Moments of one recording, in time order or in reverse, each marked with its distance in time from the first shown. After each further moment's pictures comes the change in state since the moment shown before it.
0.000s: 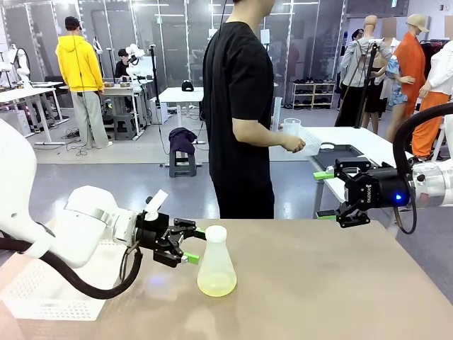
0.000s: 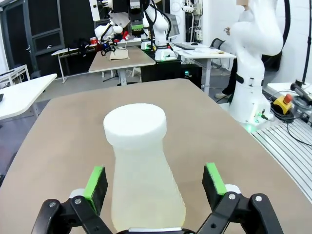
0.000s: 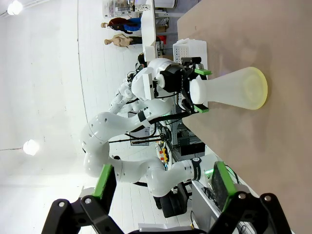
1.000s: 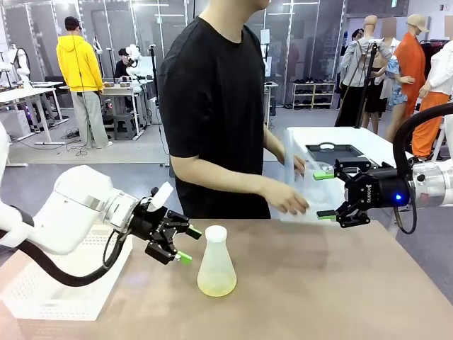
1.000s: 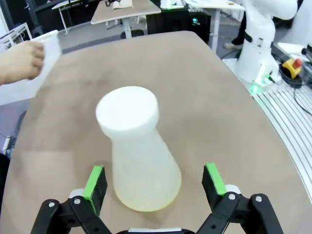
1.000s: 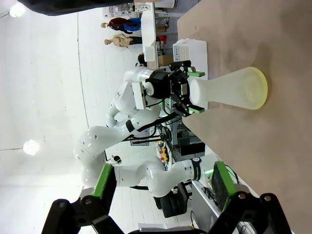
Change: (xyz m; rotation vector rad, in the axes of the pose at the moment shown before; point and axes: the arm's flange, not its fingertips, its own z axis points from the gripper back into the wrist) left arm 0.048 -0.013 0.011 0.043 0.303 -0.018; right arm 0.000 0.000 0.000 0.000 0.000 0.000
